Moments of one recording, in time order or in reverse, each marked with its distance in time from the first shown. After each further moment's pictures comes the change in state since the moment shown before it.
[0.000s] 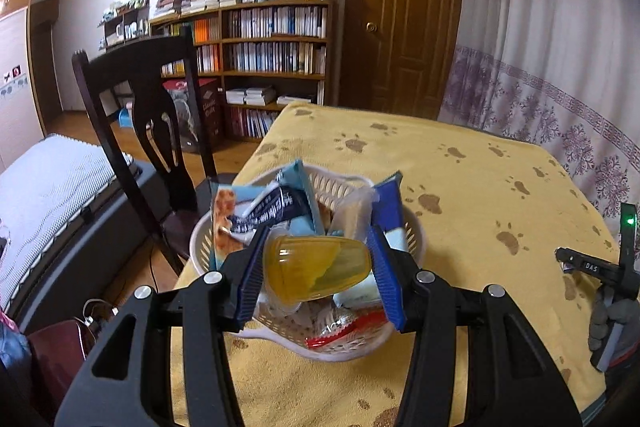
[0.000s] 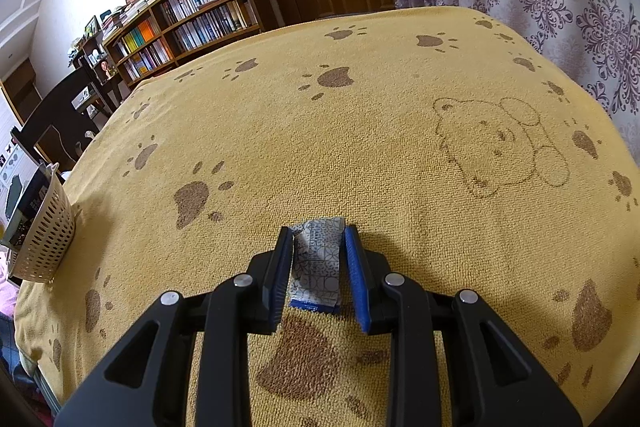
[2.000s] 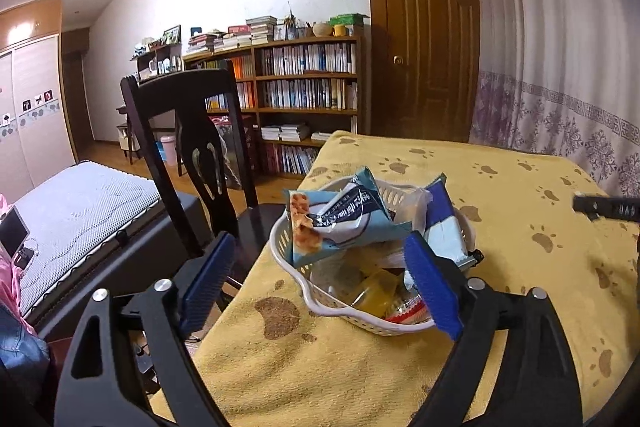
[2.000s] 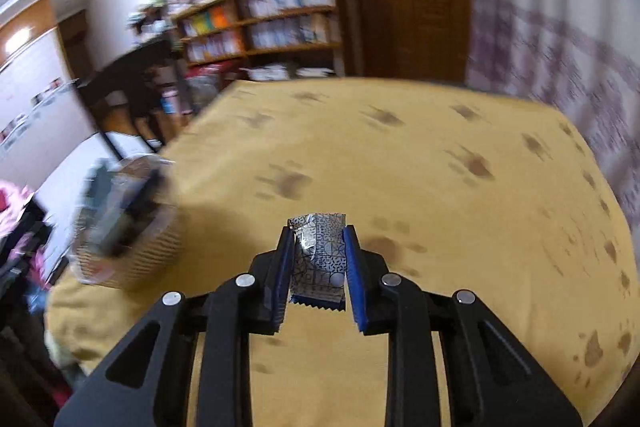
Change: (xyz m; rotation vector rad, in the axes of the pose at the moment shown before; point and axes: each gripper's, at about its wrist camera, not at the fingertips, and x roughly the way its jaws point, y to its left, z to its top) left arm -0.039 0.028 -0.030 0.031 -0.167 0.132; right arm -0.064 0.170 0.024 -0.264 -0.073 0.137
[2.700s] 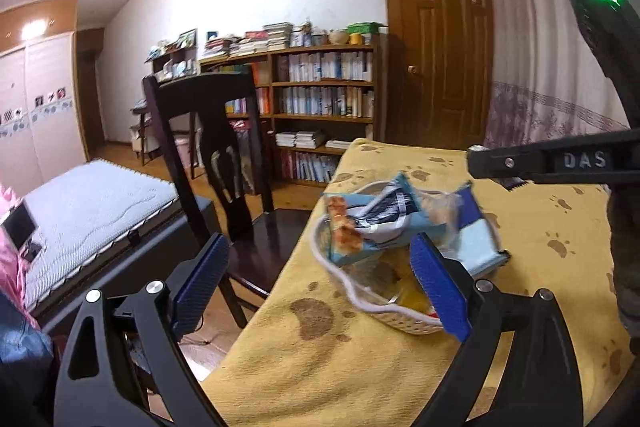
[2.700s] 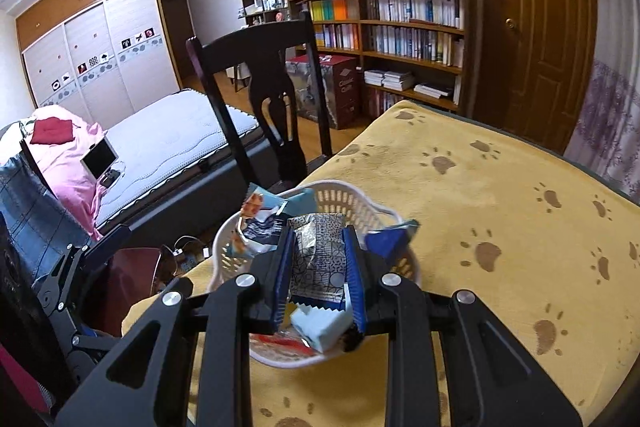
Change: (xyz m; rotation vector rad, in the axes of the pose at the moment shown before) left arm 0.003 0.034 -0.005 -0.064 -0.008 0.056; right arm 0.018 0.177 0.039 -0.238 0.027 0.249
